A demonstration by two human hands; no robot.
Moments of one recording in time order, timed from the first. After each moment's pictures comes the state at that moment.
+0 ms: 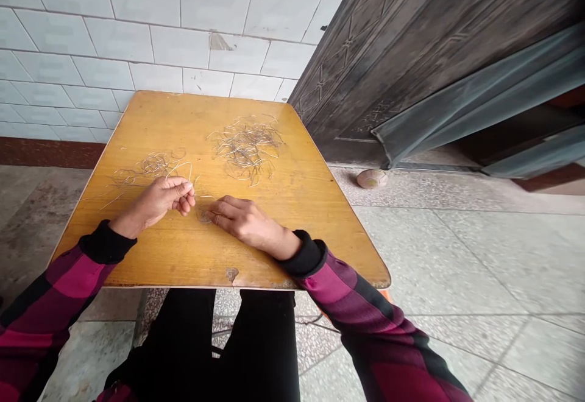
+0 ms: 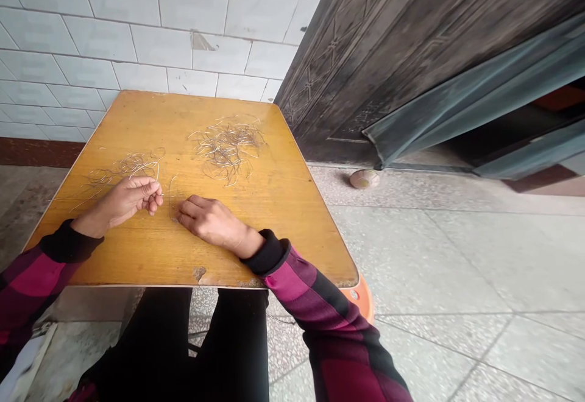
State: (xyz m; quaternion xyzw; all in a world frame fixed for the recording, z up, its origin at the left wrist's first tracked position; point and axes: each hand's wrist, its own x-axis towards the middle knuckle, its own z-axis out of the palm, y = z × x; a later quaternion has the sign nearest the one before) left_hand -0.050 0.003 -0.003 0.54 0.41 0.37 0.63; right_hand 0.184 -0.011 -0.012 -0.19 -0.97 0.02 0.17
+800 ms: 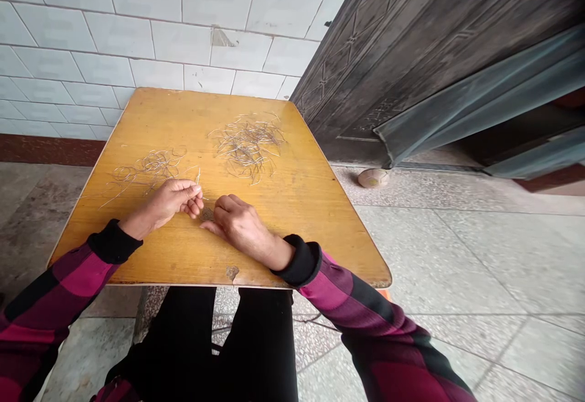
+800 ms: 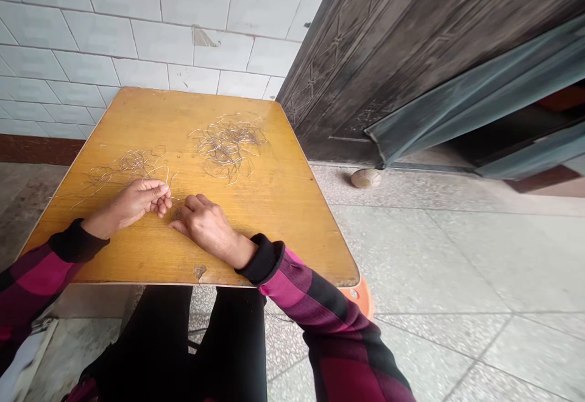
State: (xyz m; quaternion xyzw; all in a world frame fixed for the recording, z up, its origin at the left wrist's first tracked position) left_hand -0.036 -0.002 -0.011 0.54 0.40 0.37 0.65; right_hand 0.165 -0.022 -0.036 -0.32 -0.92 -0.03 0.22
